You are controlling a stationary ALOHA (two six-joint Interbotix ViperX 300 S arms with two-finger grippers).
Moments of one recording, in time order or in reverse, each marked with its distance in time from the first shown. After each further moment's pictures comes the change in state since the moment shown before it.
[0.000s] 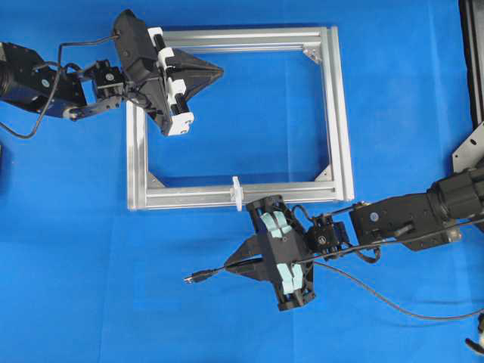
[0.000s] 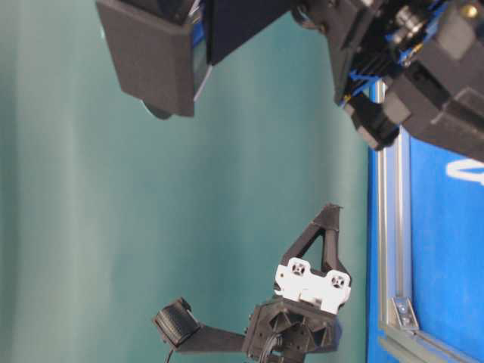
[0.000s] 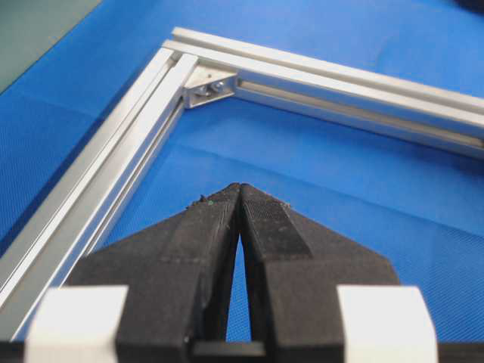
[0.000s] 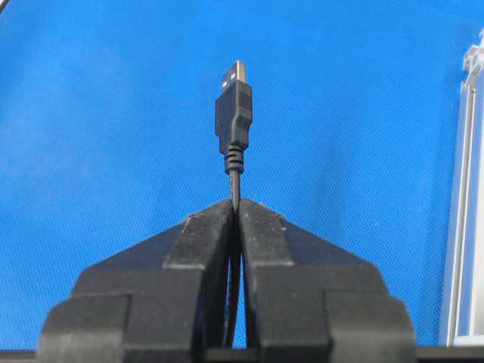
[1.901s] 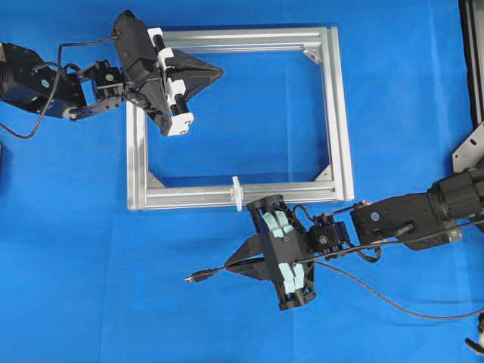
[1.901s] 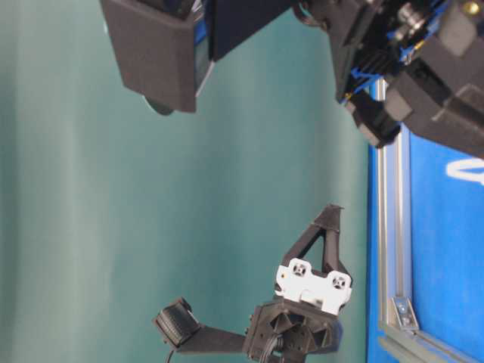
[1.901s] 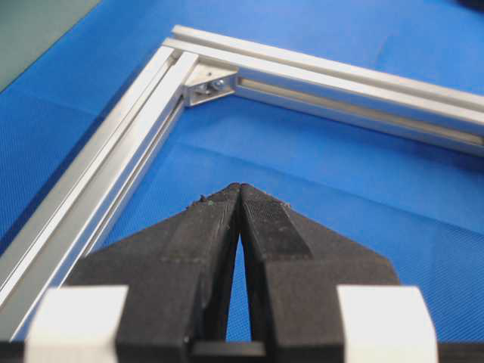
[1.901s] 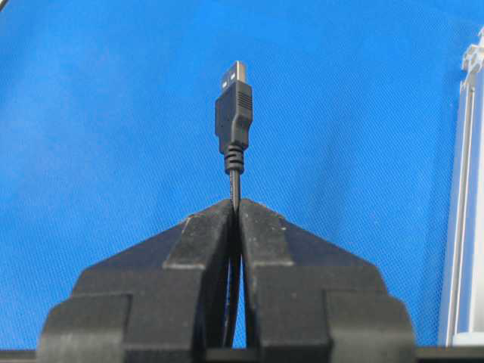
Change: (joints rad) left arm 0.000 0.000 0.002 0.000 0.000 0.000; right arm 0.000 0.000 0.008 0.000 -0.012 -0.002
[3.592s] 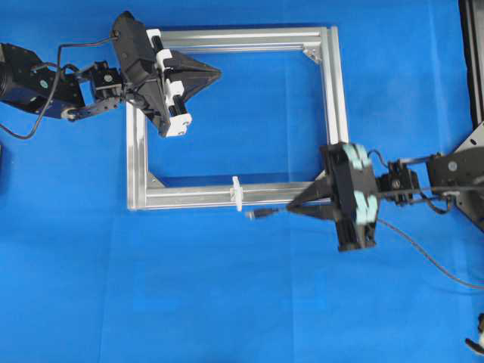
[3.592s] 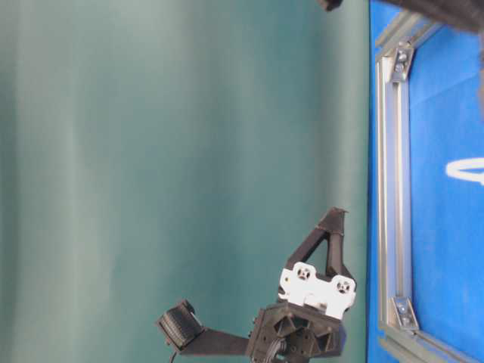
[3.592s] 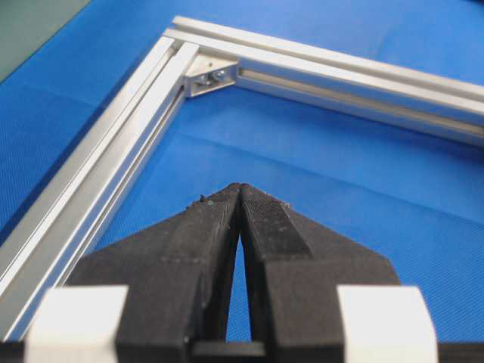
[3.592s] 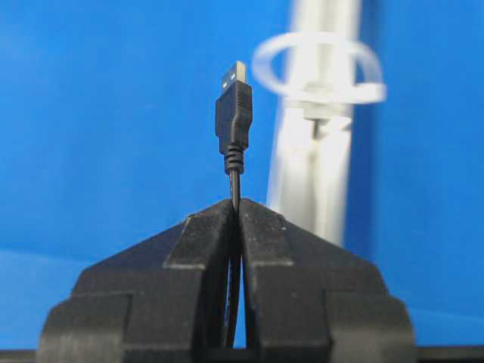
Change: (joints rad) left arm 0.000 0.000 0.011 0.000 0.002 0.002; right arm -0.163 -0.308 0.364 0.020 -0.028 0.005
